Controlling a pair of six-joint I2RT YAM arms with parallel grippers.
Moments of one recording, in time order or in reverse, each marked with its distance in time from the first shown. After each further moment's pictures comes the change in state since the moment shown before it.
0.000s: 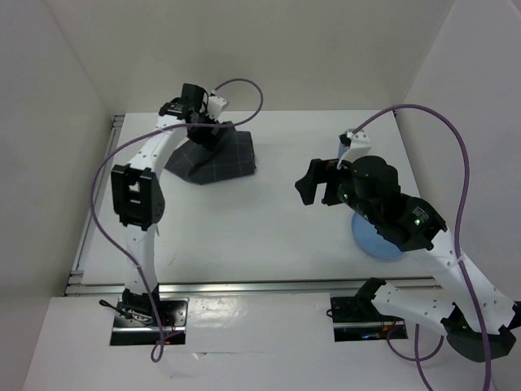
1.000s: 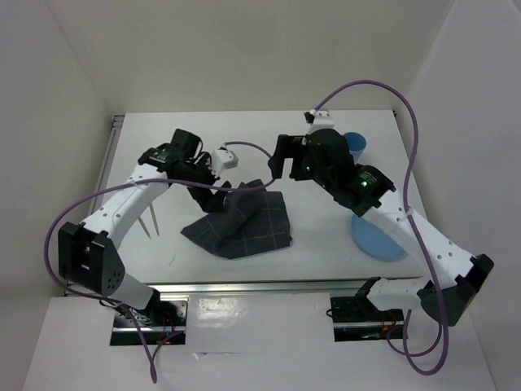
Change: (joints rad) left arm -0.166 -0.524 -0.651 -0.051 0.373 0.119; right arm -0.023 0.293 0.081 0.209 0.077 0.006
